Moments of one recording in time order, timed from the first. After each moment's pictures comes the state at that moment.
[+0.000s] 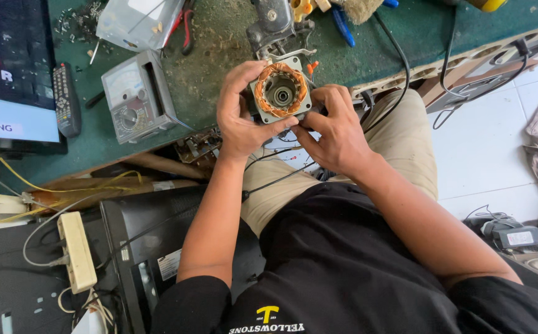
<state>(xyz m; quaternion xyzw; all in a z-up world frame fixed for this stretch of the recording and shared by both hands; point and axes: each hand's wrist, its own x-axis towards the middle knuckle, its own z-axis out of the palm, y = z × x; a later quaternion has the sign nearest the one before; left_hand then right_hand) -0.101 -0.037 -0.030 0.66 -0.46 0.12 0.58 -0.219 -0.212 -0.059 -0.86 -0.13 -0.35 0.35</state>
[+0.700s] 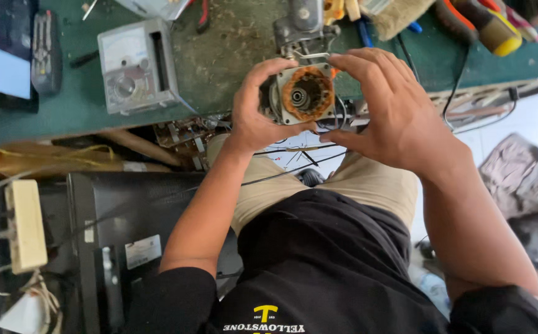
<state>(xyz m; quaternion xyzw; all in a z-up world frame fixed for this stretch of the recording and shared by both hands) -0.103 -0.032 -0.042 0.66 -0.45 0.13 0.59 -0.221 -0.268 0.053 -0.91 -0.25 -0.22 0.25</state>
